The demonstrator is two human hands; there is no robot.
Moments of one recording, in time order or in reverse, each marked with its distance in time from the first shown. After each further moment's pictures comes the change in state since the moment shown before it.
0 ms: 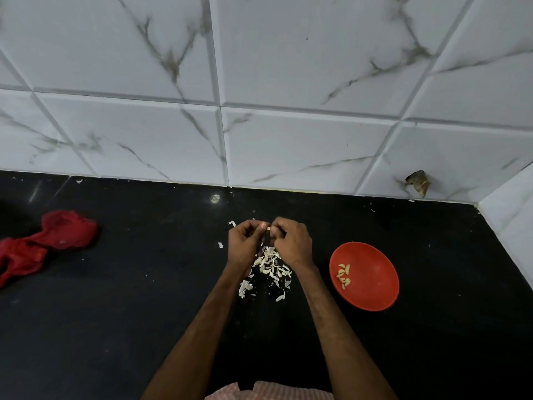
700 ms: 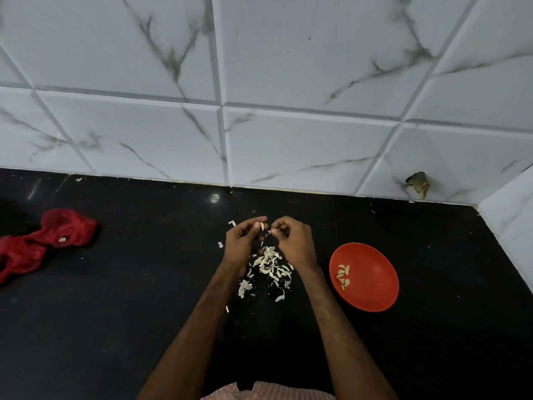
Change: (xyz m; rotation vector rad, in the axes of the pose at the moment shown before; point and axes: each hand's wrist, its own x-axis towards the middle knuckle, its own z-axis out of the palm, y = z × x) left_hand 0.001 0.007 -0.008 -0.108 -0.062 -0.137; right_hand 0.003 0.009 0.002 0.201 0.012 0.000
